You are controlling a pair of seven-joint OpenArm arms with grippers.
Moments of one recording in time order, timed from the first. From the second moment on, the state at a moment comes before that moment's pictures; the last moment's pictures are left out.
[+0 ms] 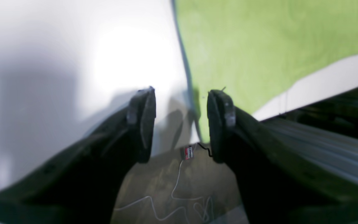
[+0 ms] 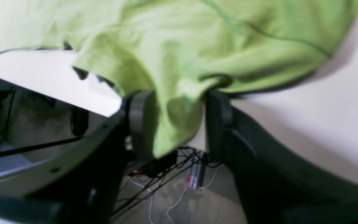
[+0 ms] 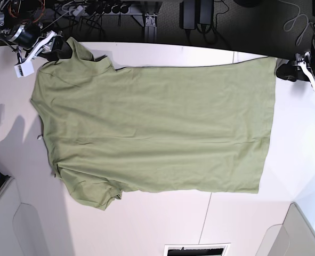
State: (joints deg) left arm 22.7 -49.4 -9.7 72.2 -68.4 -38.9 54.3; right arm -29.5 17.2 21.7 97.7 48.3 33.5 -59.0
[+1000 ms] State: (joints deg) left arm 24.6 -44.9 -9.4 76.7 -66.1 -38.6 49.1; right arm -28.6 14.4 22.1 98.5 45.6 33.4 -56.7
